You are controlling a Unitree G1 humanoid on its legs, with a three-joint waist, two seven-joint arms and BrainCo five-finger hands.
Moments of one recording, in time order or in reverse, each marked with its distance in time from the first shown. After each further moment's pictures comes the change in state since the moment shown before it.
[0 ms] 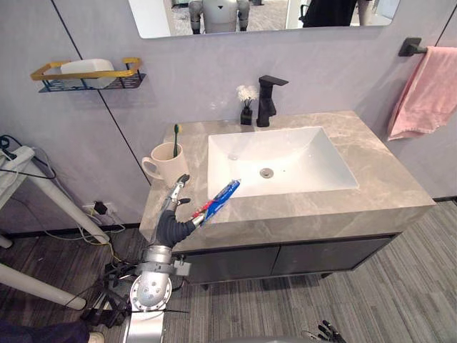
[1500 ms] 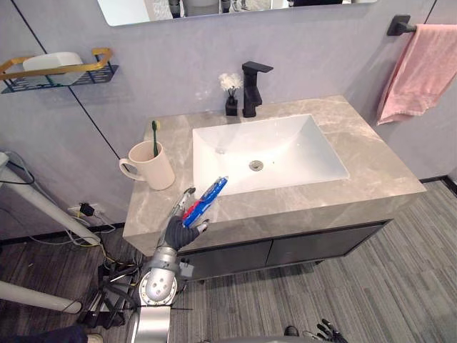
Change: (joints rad) left arm -0.005 -0.041 0.047 0.091 0.127 0.076 -0.064; right arm 0.017 -0.010 -0.005 -0.064 0.019 0.026 0.064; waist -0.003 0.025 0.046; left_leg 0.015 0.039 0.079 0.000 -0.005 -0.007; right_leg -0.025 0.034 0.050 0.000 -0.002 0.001
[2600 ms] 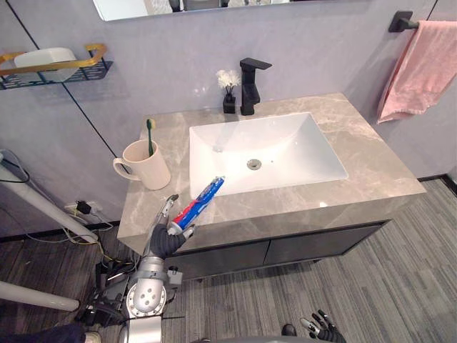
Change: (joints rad) left arm 0.055 -0.033 0.054 -0.048 -0.013 0.013 0.002; right arm 0.022 0.064 -0.016 -0.073 0.136 -0.002 0.021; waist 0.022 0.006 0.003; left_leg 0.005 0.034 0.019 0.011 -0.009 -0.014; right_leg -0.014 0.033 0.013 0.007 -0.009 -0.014
